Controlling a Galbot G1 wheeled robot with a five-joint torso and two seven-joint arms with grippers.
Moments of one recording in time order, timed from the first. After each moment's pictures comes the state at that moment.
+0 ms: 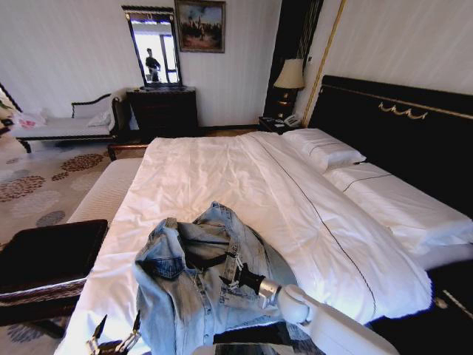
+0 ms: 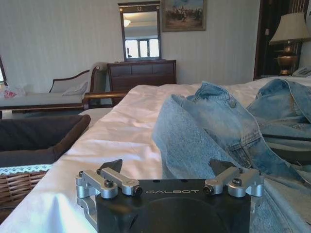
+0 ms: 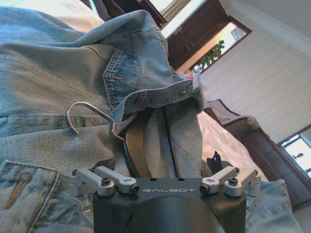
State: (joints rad) left arm 2.21 -1.42 -0.77 -1.97 -0.31 -0.55 0.04; right arm -1.04 0.88 -0.31 1.76 -0.43 0.16 -0.06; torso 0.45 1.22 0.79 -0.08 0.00
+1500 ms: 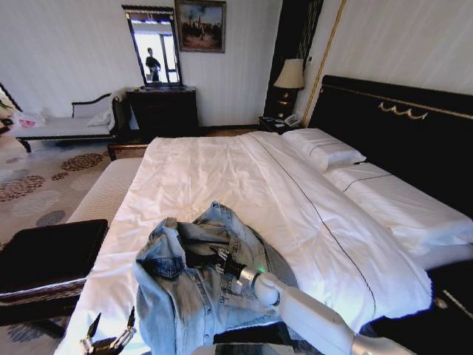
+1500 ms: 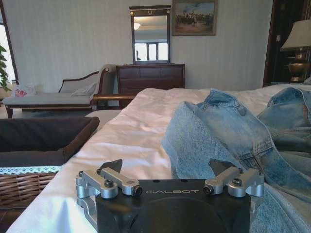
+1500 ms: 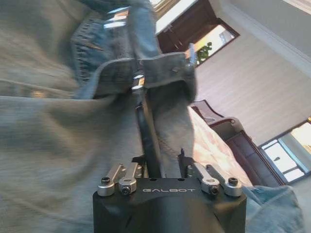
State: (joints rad) left arm 2.21 -1.43 -0.79 -1.97 -0.36 -0.55 0.04; right arm -0.83 1.05 -0.43 1.49 -0.45 0.17 0.04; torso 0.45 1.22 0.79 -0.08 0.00
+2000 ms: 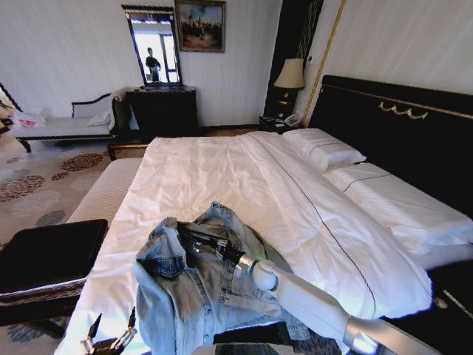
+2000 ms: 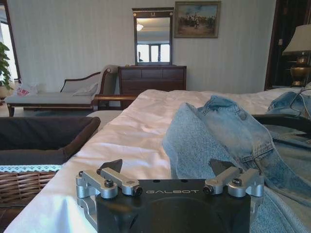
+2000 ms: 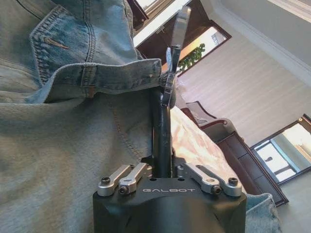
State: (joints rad) left arm 2.21 -1.43 -0.78 -1.98 -0.37 -0.56 0.04; right arm -0.72 1.07 -0.49 1.46 -0.38 0.14 0.04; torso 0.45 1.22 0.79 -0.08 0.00
